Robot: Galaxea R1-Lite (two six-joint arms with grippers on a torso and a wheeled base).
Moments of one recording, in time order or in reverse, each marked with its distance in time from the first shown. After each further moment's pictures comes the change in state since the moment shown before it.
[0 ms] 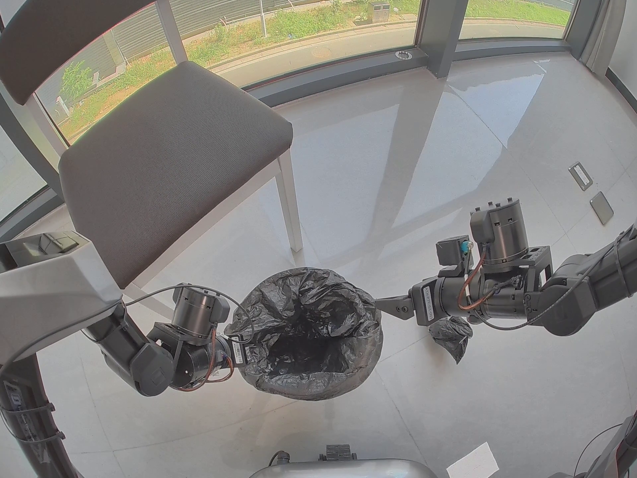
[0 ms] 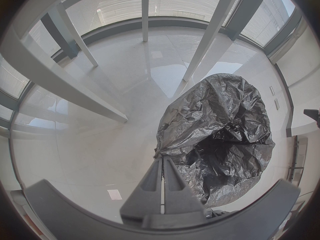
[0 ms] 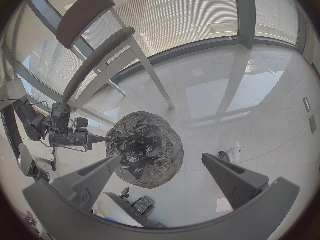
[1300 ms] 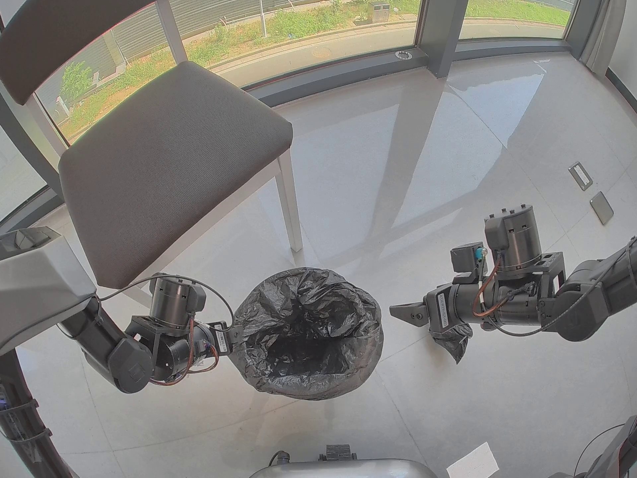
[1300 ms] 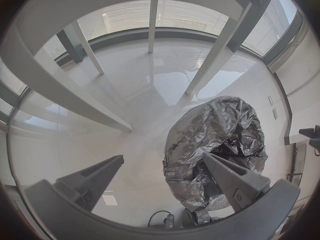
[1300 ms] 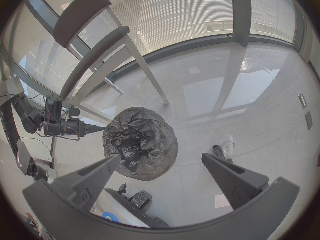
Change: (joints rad) left arm 0.053 -0.075 0.053 -0.060 -0.012 0.019; right arm -0.020 -0.047 0.069 0.003 -0.016 0.001
